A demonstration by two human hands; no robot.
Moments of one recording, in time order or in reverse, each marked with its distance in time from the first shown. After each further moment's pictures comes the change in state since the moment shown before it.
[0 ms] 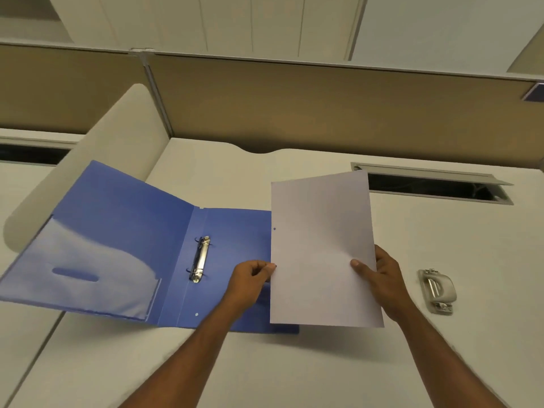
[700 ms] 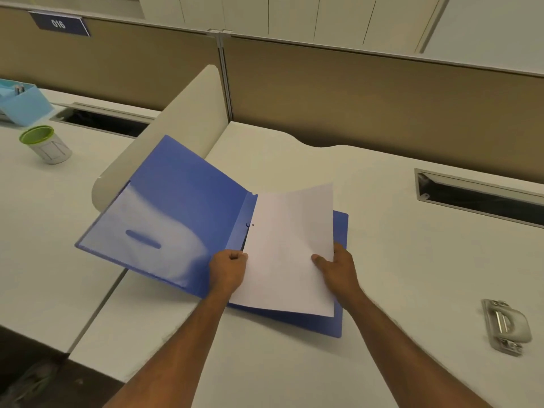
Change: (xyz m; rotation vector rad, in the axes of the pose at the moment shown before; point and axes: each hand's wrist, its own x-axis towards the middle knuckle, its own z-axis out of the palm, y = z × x) left_hand 0.003 -0.037 -0.111 0.137 0.559 -0.175; right_hand 0.010 -0.015 0.172 -0.114 -0.181 0.042
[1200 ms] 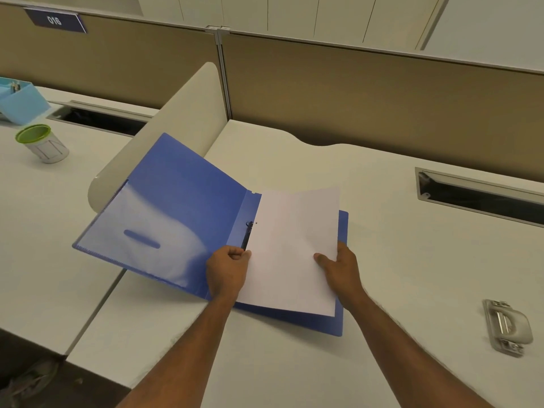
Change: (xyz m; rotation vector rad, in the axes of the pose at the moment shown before) left_hand -0.005 0.004 0.004 0.069 0.165 0.085; right_hand 0.002 -0.004 -0.001 -0.029 0.049 0.031
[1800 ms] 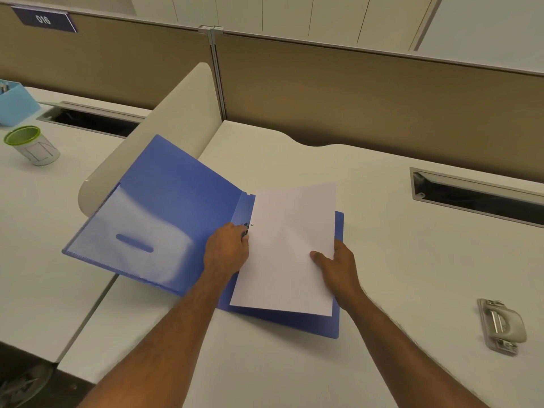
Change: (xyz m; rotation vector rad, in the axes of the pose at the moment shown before) left_hand 0.046 0.021 0.003 0.524 -0.202 0.471; right_hand 0.002 -0.005 -0.002 0.050 0.007 -0.011
